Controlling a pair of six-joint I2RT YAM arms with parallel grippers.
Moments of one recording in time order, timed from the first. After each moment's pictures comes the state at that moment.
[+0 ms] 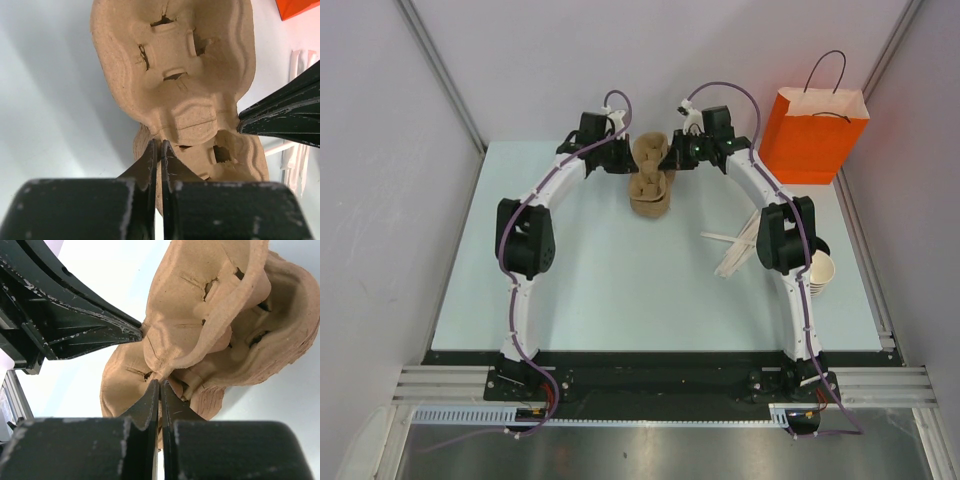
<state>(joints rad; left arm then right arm) -0.30 2.27 2.02 -0.43 0.40 -0.20 0.32 2.37 2.19 -0.43 -0.66 0.26</state>
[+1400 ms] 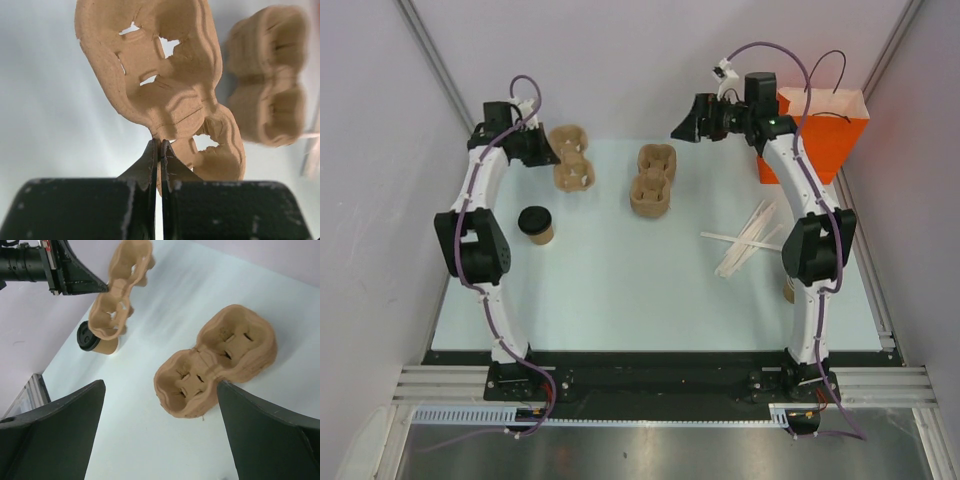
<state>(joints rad) 0.05 2.09 1.98 -0.64 0.52 -0.08 0.22 2.14 2.19 -0.46 -0.77 0.25</state>
